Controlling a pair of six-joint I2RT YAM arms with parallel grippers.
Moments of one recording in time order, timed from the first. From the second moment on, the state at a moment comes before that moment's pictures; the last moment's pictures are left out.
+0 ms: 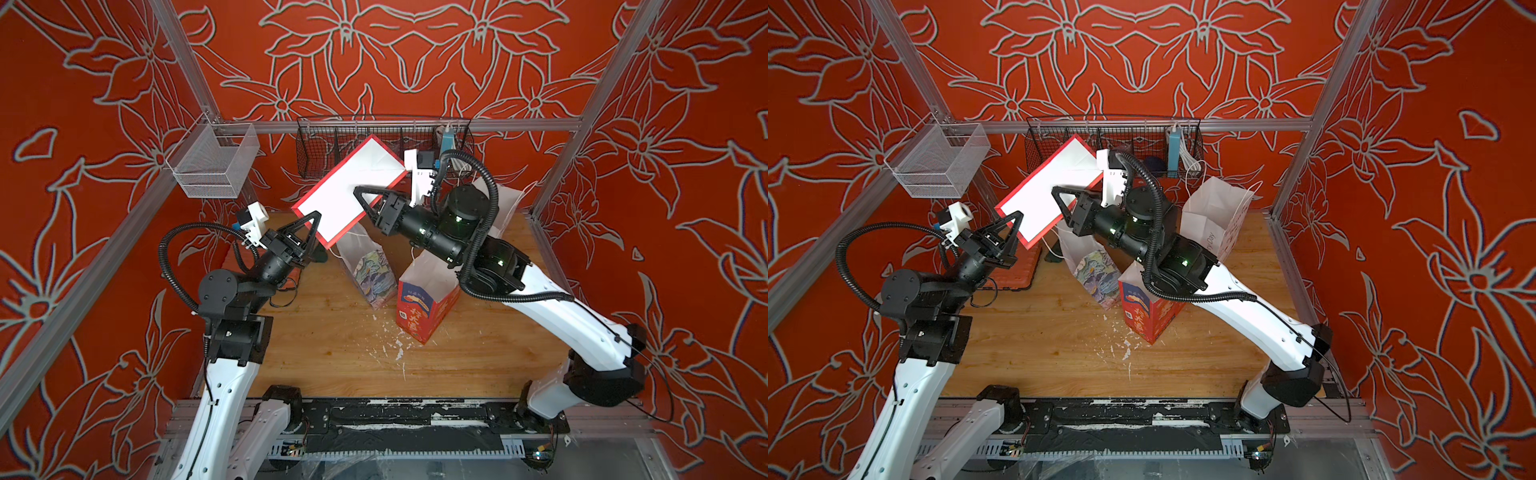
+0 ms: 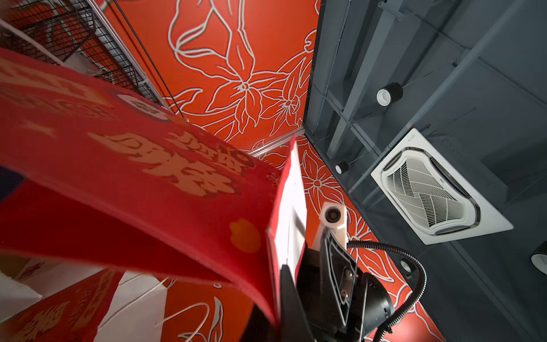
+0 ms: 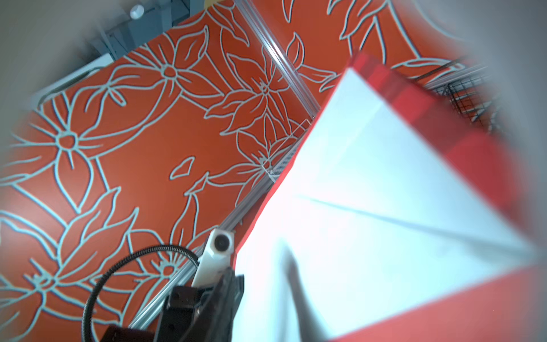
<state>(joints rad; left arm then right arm) -0.04 0.77 0.98 0.25 0.56 -1.47 1.04 1.53 1.86 -0.20 0.03 0.66</state>
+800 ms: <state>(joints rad) -0.08 0.70 0.88 0.22 0.80 -1.48 0.57 1.30 1.70 -0.60 -0.84 0.82</state>
